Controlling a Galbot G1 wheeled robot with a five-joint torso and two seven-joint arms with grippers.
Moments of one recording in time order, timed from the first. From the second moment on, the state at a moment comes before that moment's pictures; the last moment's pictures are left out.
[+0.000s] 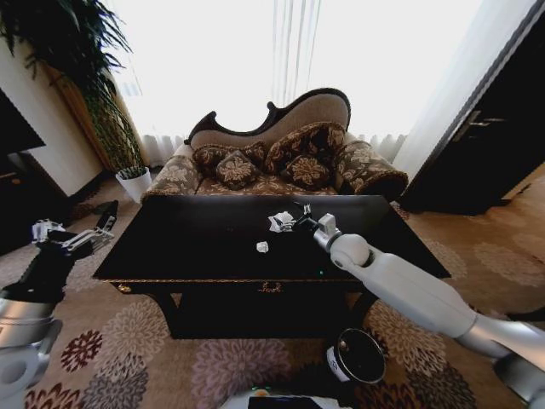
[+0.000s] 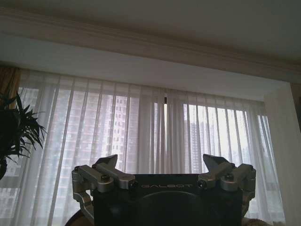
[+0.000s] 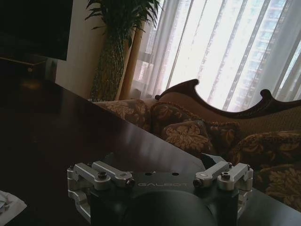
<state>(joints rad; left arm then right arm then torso) 1.53 -1.25 -1.32 -2.39 -0.89 0.16 0.42 -0.35 0.71 -0.40 1.76 0.79 -0.22 0.07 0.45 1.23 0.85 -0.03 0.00</state>
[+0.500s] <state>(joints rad) 1.53 -1.25 -1.33 -2.39 -0.89 0.15 0.42 -0.25 0.71 -0.46 1.72 0.95 -0.41 0.04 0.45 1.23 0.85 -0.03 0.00</state>
